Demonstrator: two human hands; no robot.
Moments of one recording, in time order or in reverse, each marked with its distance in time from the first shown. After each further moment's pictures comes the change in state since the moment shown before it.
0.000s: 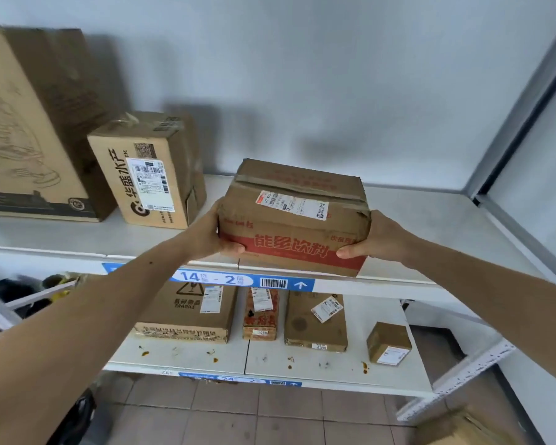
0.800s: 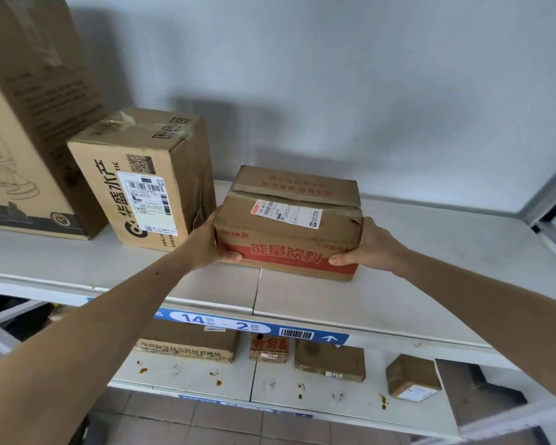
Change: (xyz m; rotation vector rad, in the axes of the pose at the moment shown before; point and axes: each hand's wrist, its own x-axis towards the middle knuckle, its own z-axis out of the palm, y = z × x) left_hand 0.087 -0.075 -0.039 0.013 0.090 -0.141; right_hand 0.150 -0.003 0.034 -0.134 0.015 0.061
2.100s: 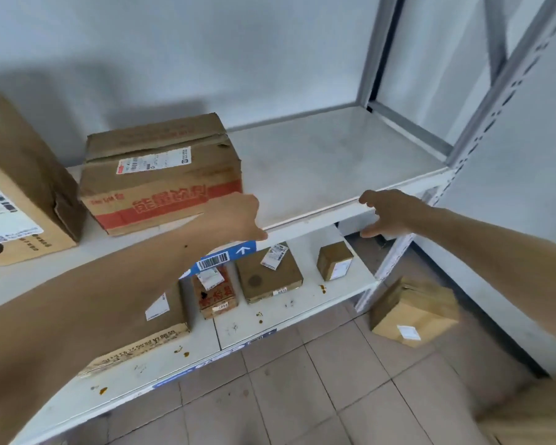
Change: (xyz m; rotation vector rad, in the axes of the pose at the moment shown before) left_hand -0.071 0.159 0.169 1.050 -0.457 0.377; right_hand -0.248 0.102 -0.033 -0.442 0.060 0.447
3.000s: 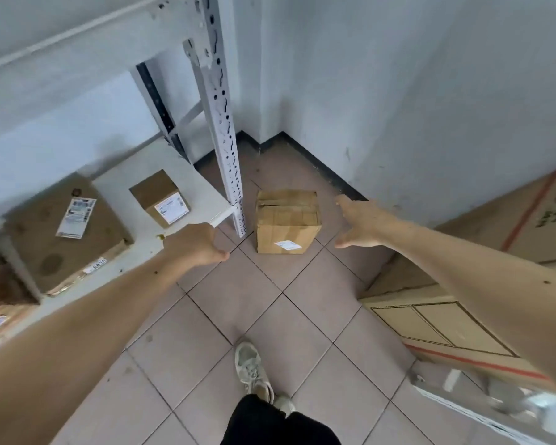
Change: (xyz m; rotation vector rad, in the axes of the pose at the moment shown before) left_hand 0.195 0.392 0.281 -0.042 -0.469 -0.001; right_hand -0.042 0.423 0.233 0.230 -0.310 0.360
